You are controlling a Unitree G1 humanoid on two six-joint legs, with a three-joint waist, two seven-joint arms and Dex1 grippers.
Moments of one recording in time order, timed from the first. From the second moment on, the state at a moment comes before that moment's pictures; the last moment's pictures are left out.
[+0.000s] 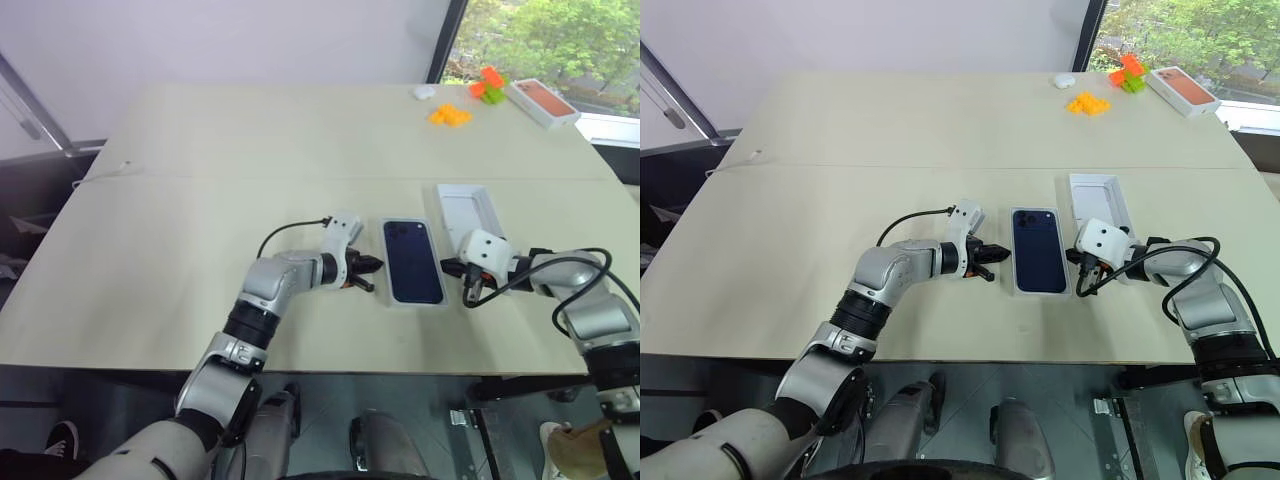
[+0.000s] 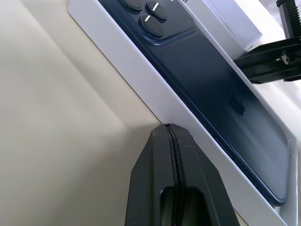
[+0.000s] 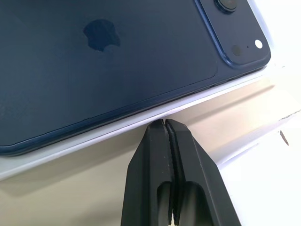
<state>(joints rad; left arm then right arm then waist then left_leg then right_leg) -0.72 -0.03 -0.18 0.35 -0.35 0.85 -0.54 -0.38 -0.84 0.07 0.24 0.01 0.07 1.03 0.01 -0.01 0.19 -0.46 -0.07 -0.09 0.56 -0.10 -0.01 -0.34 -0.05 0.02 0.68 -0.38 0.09</state>
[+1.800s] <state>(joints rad) -0.39 0.69 0.22 -0.21 -0.70 0.73 -1.02 -0.71 -0.64 0.11 0.24 -0.06 0.87 0.55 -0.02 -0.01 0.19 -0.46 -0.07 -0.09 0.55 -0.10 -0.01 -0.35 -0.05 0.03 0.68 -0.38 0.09</state>
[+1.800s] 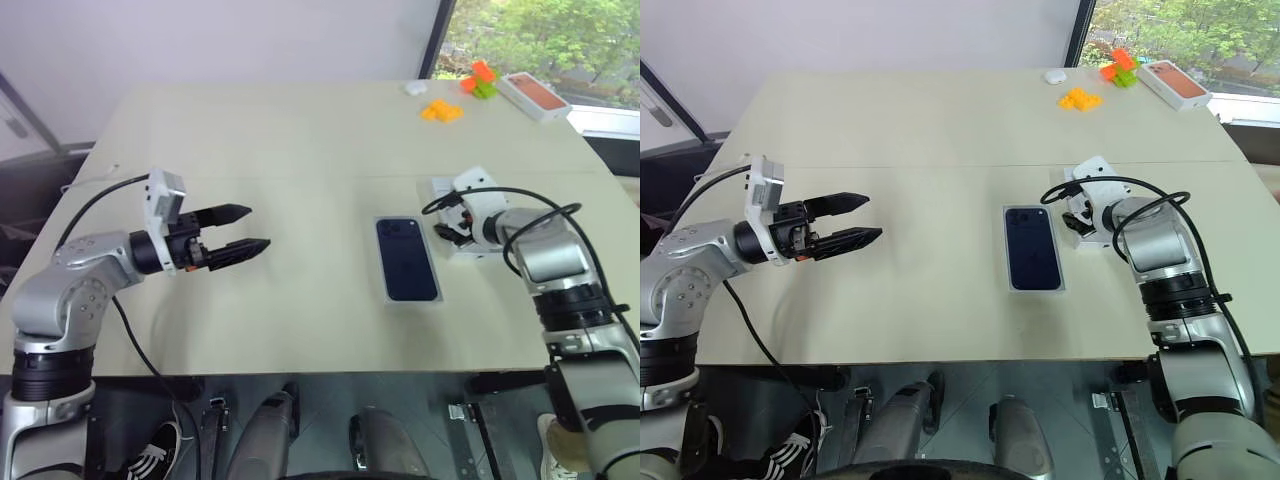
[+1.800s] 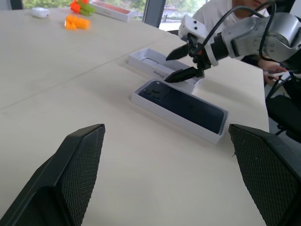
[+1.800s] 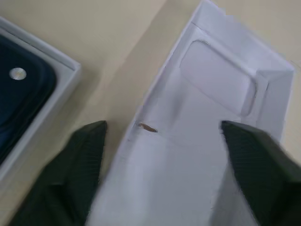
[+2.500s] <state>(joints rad) -0.41 0.68 0.22 -0.19 -0.73 0.71 -0.91 -0.88 -0.42 -0.12 0.10 0.24 1.00 0.56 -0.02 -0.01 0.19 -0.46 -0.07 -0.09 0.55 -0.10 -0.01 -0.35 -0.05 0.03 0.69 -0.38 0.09</state>
